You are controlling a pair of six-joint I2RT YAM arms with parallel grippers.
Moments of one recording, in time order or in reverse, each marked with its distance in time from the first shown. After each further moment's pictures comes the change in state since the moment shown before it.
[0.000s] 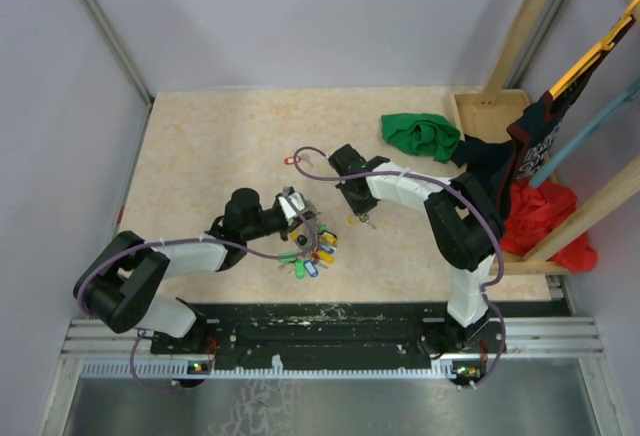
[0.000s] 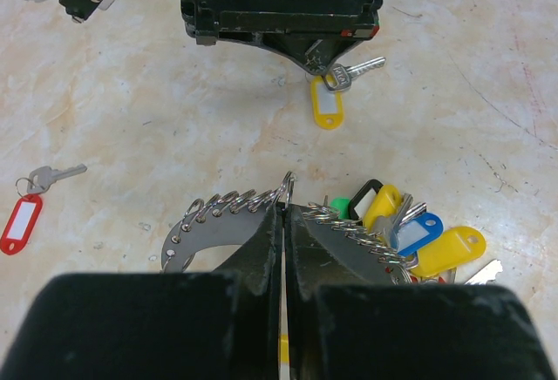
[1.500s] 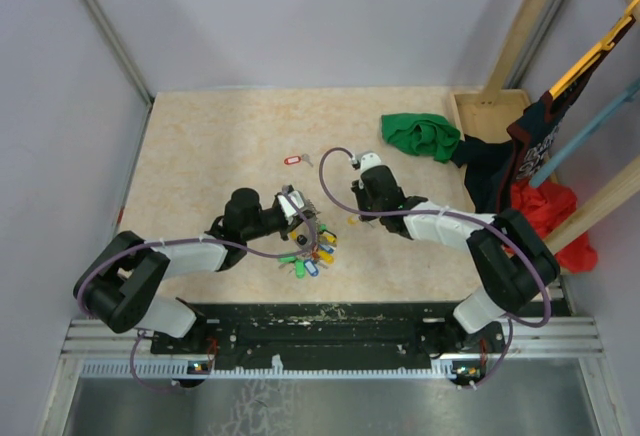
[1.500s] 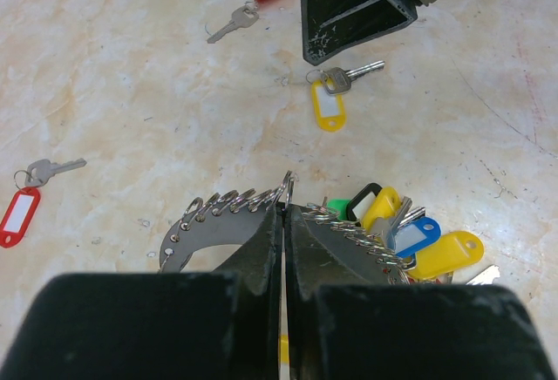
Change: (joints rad) left arm 0.000 0.000 0.000 0.004 -0.015 -0.029; right arm -0.030 -0.354 -0.513 0.652 -0.075 0.079
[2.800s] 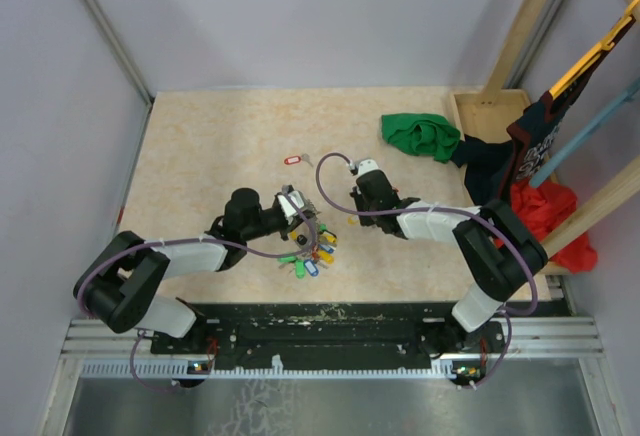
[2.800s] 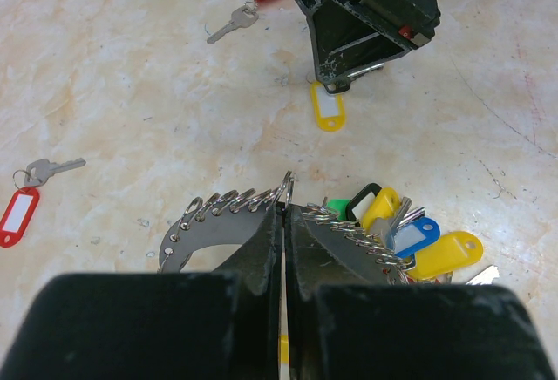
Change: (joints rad) left arm 0.000 0.000 0.000 0.000 0.000 -0.003; right arm 0.011 0.082 0.000 0.013 0.021 0.025
